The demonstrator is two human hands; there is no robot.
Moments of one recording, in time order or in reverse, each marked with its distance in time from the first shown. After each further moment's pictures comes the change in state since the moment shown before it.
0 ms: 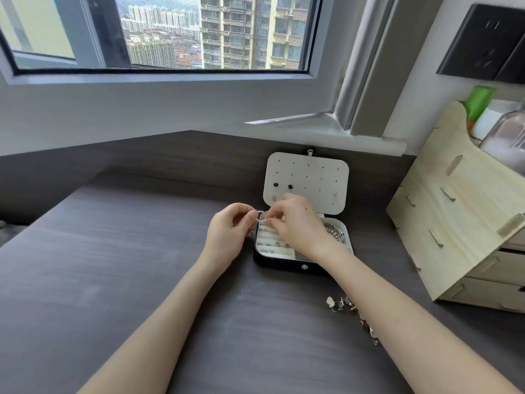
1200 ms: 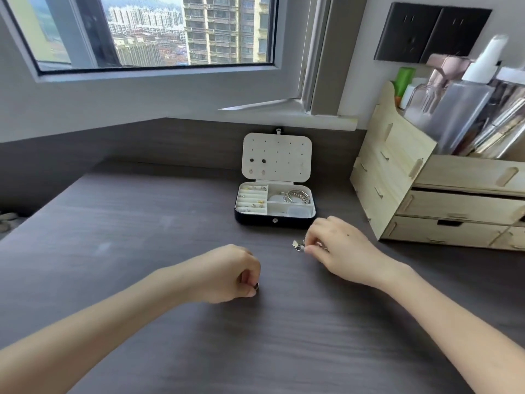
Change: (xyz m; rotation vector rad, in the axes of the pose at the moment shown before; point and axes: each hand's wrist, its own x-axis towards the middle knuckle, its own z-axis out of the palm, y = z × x) left_hand -0.123 0.069 -0.021 0.924 -0.947 0.212; right_hand -0.156 0.016 -0.078 -0.277 -0.229 -0.040
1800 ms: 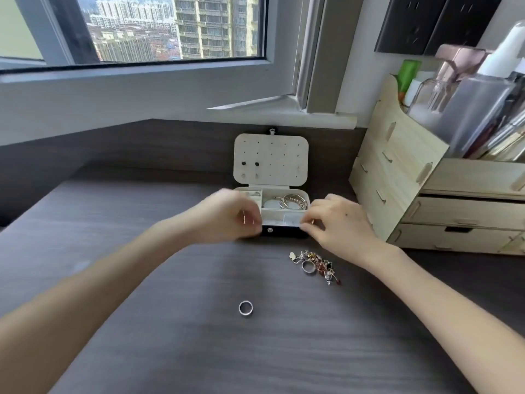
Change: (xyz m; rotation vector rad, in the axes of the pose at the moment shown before) left_hand 0.061 -0.026 -0.058 -0.023 0.323 0.036; right_hand 0.046 0.032 0.004 -0.104 0.340 -0.039
